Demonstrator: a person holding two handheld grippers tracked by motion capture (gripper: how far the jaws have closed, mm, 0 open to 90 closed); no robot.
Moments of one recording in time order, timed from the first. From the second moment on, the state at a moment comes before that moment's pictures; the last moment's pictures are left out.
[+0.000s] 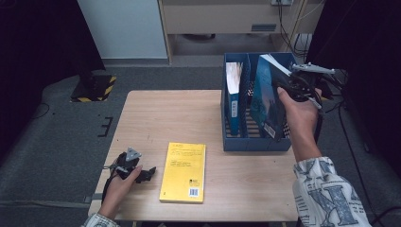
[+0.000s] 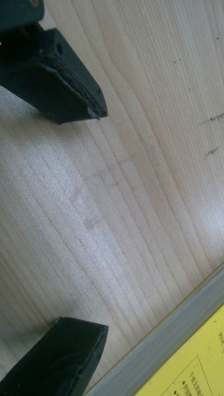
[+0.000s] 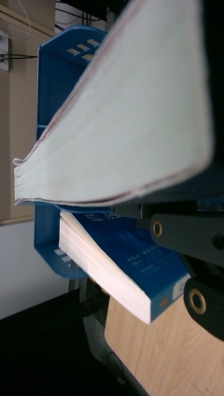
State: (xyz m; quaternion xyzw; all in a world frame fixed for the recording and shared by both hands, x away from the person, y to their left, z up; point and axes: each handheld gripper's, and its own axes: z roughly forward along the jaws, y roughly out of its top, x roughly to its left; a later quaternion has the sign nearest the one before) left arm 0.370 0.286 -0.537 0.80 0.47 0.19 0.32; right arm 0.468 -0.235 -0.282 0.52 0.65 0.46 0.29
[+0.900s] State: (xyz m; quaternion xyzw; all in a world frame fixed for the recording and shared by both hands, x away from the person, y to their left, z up) left arm 0.370 0.284 -0.537 0.80 0.46 0.19 0.33; right arm 0.516 -0.217 -0.305 0.56 0.64 0.45 0.29
